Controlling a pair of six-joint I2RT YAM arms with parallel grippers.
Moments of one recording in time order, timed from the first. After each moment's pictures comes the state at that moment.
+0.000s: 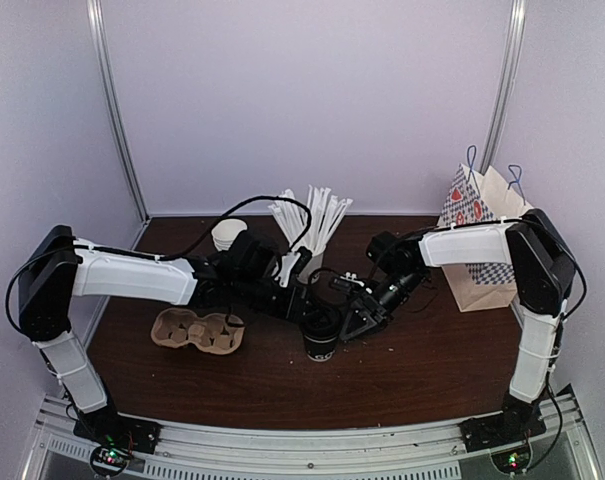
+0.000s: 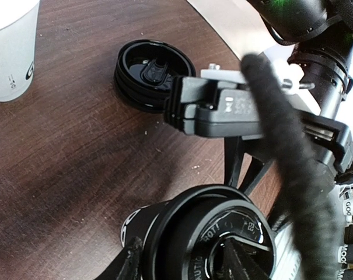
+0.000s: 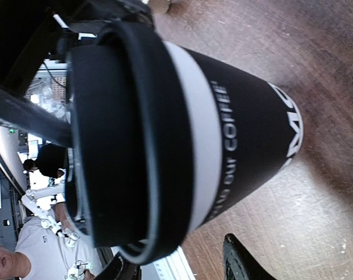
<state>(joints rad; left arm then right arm) -0.92 1.74 1.09 -0.03 0.30 -0.49 0.61 1.93 1.29 -0.82 -0.99 -0.08</state>
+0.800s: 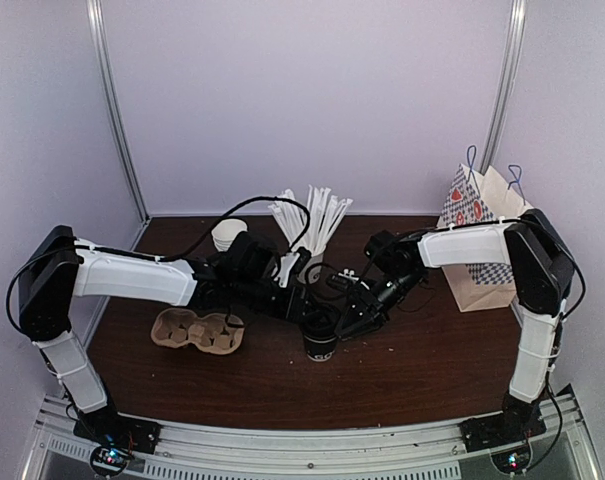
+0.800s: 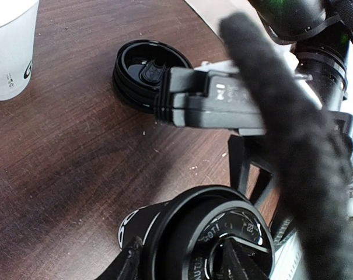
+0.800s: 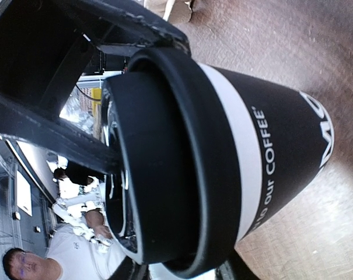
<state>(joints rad) -0.92 1.74 1.08 0.00 0.32 -0.50 0.61 1.94 1.29 -0.77 -1.08 0.05</state>
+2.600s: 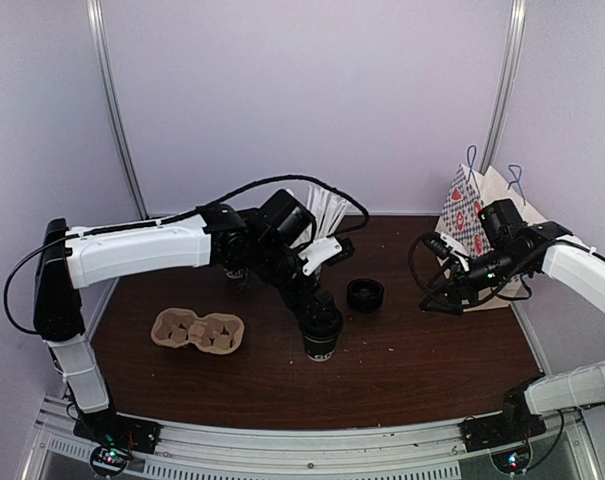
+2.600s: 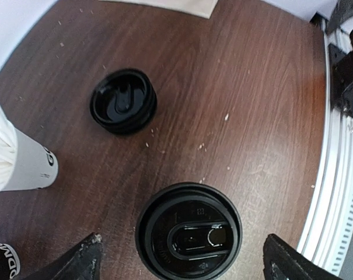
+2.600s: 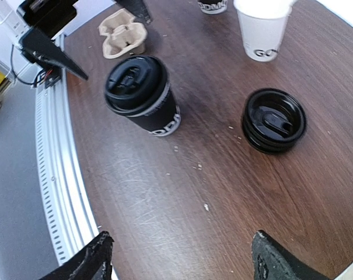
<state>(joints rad) -1.01 1.80 1.57 -0.64 0.16 0.12 0.29 1.18 1.01 -0.88 -0.72 -0.51</state>
